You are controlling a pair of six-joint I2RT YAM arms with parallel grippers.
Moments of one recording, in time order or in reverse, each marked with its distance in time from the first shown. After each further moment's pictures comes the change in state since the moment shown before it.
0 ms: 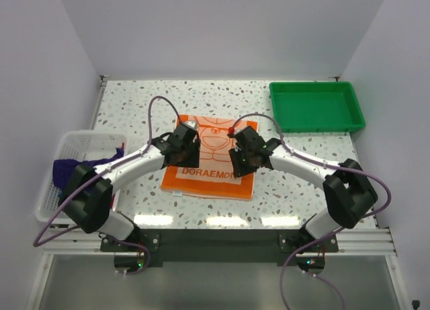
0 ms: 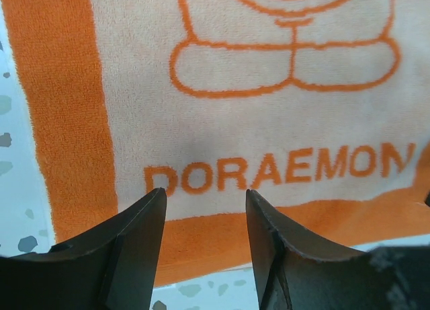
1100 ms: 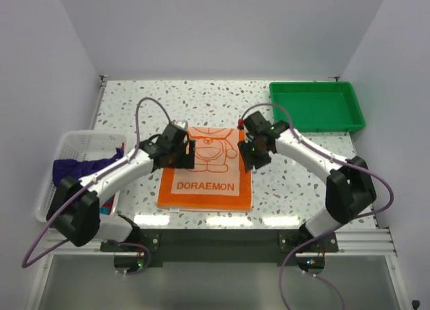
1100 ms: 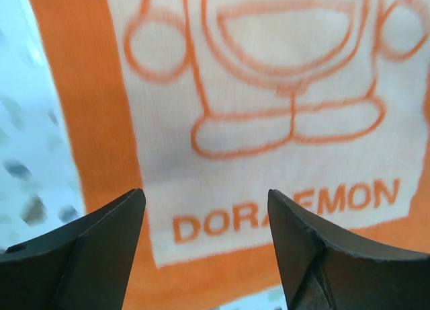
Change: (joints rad) left arm 0.048 -0.126 -0.098 -0.065 0.005 -0.002; right arm -0.084 0.020 0.145 -0.360 0.001 -0.071
